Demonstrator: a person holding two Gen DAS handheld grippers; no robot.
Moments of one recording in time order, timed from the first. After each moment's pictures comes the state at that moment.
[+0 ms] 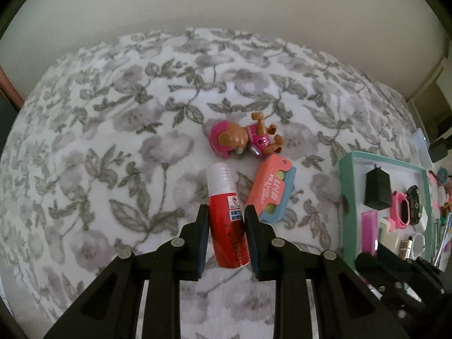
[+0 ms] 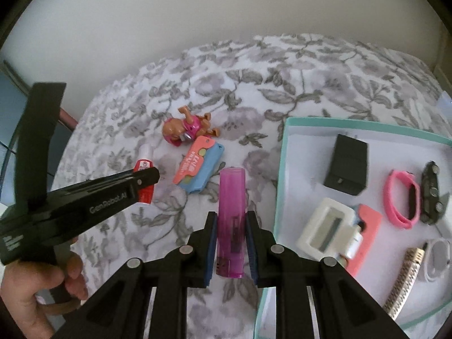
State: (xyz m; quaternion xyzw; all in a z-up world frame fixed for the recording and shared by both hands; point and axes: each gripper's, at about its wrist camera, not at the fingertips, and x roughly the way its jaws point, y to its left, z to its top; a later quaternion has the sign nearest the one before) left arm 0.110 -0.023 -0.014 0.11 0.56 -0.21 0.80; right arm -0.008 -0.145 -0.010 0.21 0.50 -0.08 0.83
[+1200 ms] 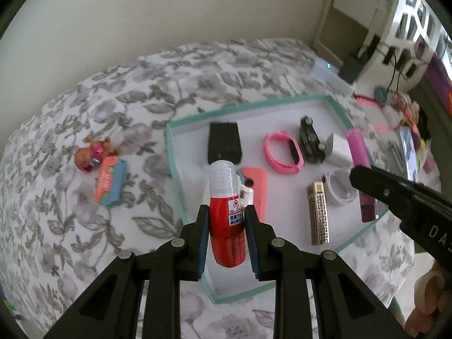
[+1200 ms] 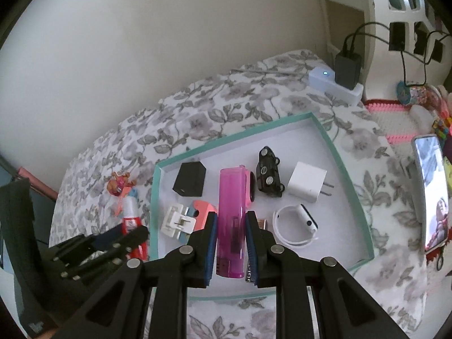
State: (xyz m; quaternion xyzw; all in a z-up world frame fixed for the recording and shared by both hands) left arm -0.041 -0.150 0.004 0.22 0.51 -0.35 0.76; right arm -0.142 -0.269 0.038 0.29 0.43 -0.22 0.83
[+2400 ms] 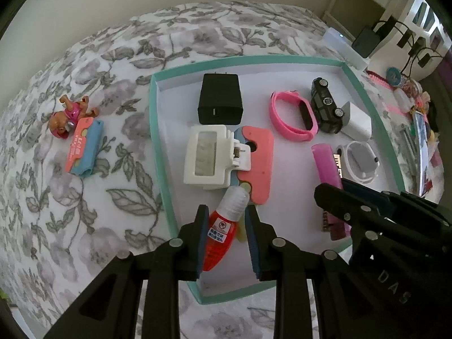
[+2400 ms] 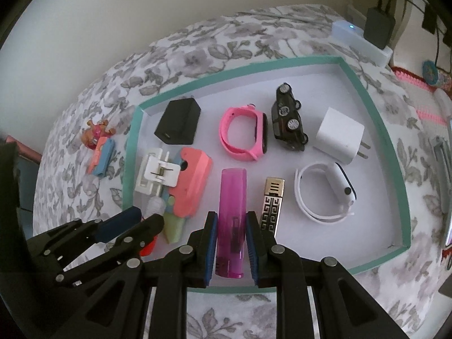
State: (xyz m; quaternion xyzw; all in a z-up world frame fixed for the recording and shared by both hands) left arm -0.039 -0.155 -0.038 0.21 0.57 -0.33 0.72; right arm -0.113 -0.254 -0.017 0.26 0.53 -0.19 0.78
